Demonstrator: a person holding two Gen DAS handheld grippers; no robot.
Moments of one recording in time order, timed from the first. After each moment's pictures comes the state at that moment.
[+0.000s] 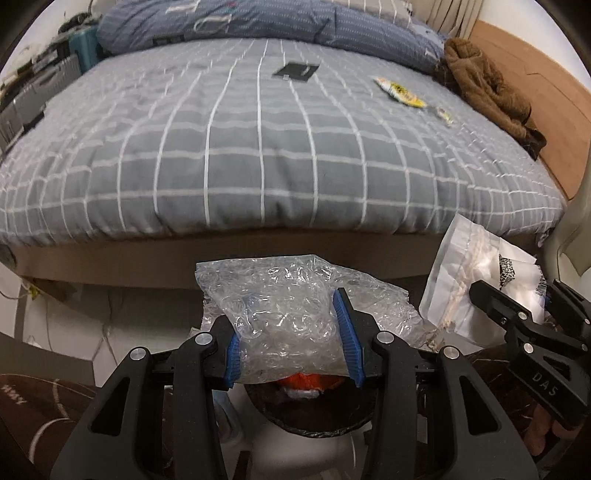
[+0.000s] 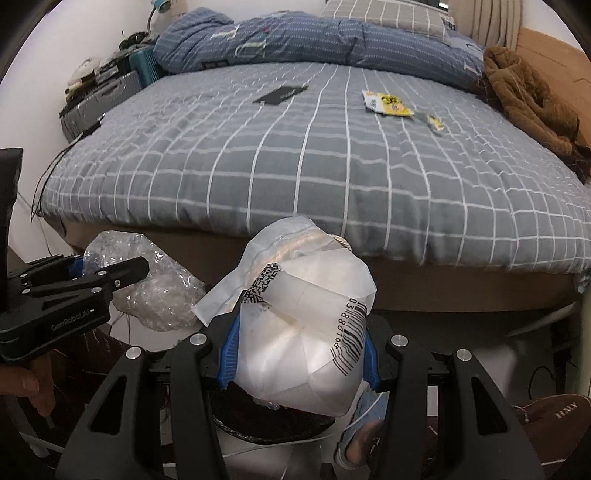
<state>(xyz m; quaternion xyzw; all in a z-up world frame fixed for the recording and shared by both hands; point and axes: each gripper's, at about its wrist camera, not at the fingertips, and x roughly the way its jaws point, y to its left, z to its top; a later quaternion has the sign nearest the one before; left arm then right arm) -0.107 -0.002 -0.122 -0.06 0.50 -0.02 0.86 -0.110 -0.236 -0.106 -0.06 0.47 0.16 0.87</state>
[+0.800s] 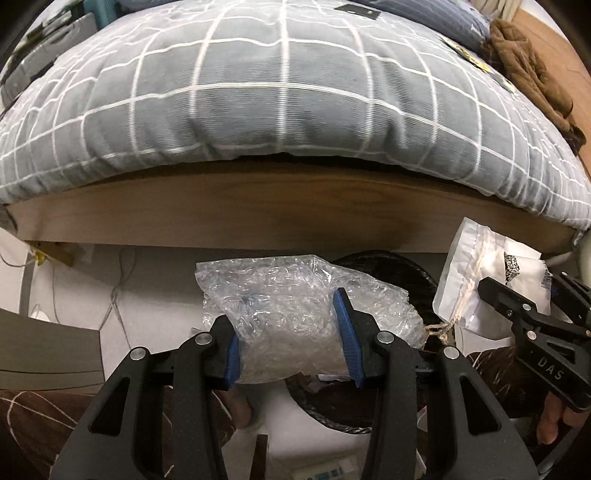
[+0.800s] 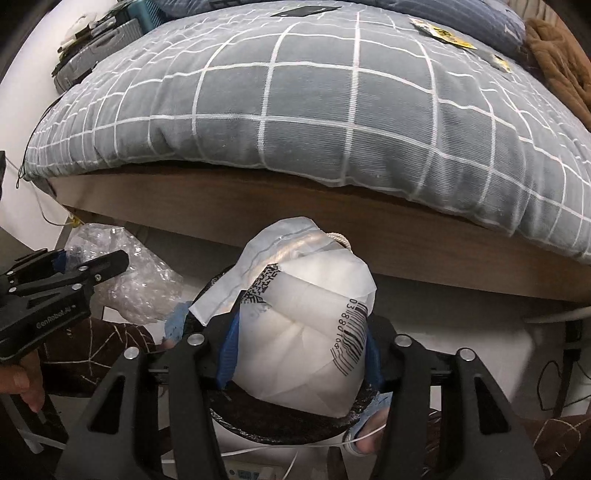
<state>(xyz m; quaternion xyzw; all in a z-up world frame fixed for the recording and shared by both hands) -0.093 0.050 -0.198 -0.07 0.56 0.03 0.83 -0.076 -0.193 -0.188 -0.08 0.55 0.18 0.81</state>
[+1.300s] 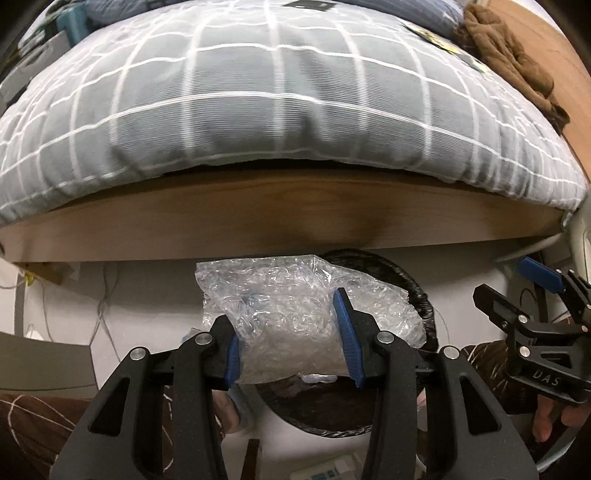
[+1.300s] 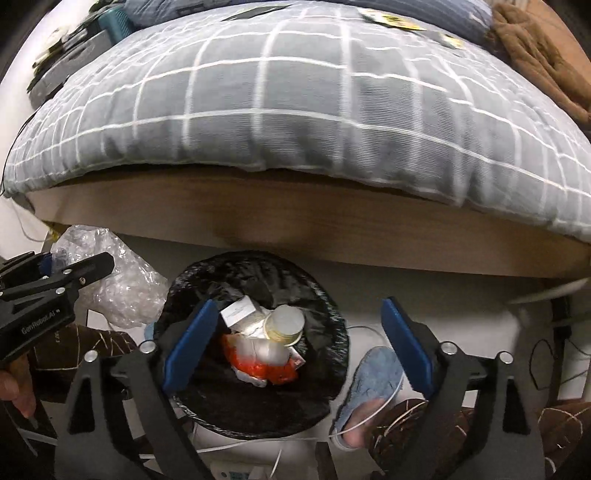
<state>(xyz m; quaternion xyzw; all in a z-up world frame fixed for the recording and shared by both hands) -0.083 -0.004 -0.195 -0.05 0.56 -0.01 0.83 -0.080 -0.235 -0.188 -0.07 0.54 0.11 0.83</state>
